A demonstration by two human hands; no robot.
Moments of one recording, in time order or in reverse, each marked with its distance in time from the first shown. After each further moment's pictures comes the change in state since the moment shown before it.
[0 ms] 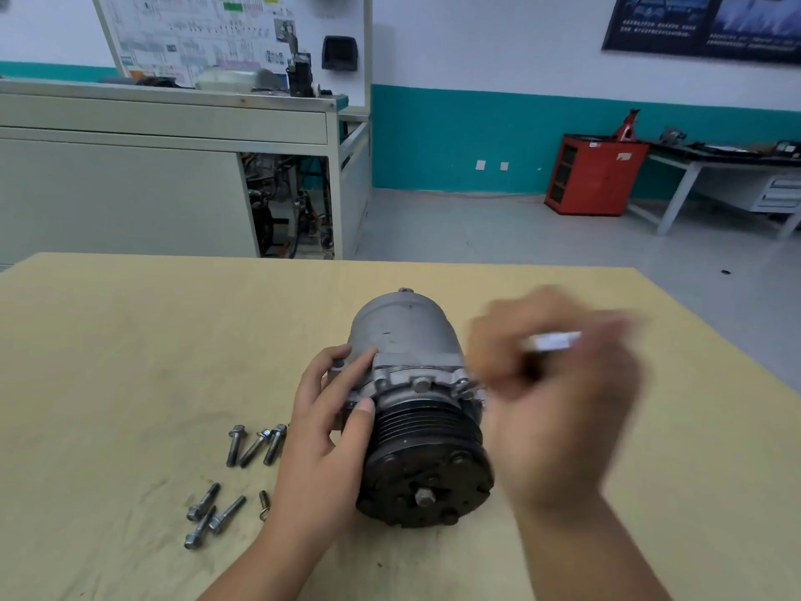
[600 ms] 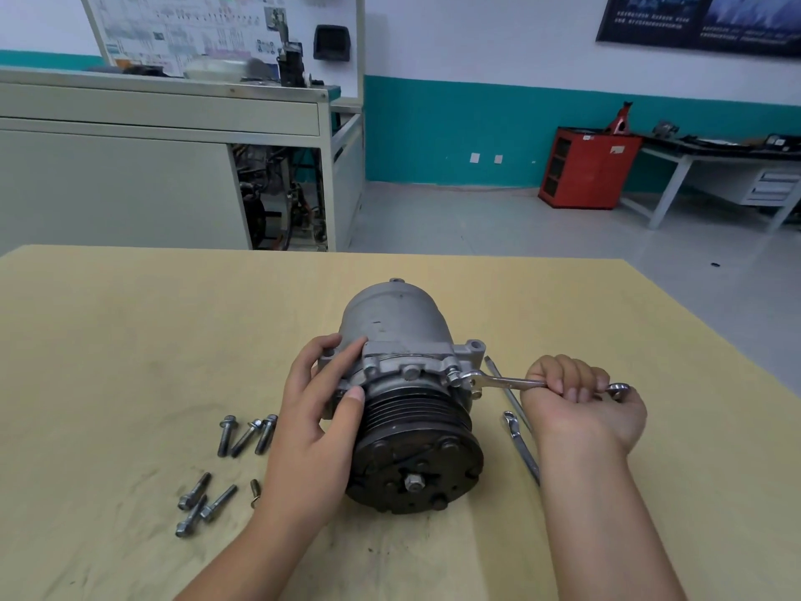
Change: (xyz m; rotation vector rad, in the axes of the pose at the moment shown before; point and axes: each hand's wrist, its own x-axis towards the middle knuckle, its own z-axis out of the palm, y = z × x) left_hand 0.002 0.000 0.000 -0.001 -0.031 0.012; right_hand -0.004 0.045 -0.088 0.965 1.276 0.558
